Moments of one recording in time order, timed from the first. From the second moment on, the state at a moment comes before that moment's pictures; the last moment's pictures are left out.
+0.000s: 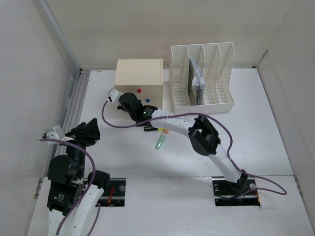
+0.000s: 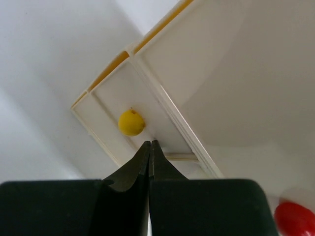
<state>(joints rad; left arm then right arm) -0.29 0.12 0.75 -0.50 -0.34 -0.50 1.02 2.35 2.03 -0.11 0.50 -0.46</state>
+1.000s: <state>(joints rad) -0.29 0.64 0.23 0.20 0.07 -0.97 0.55 1.38 1.50 -0.35 -0.16 -0.42</state>
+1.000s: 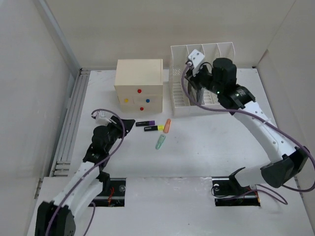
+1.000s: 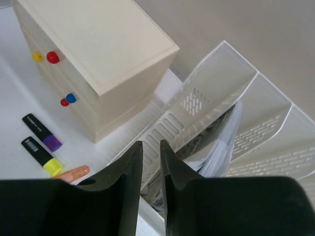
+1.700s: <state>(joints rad) -0.33 1.51 0.54 0.77 0.16 -1.05 0.34 1.35 1.40 -0.28 -0.57 -0.22</state>
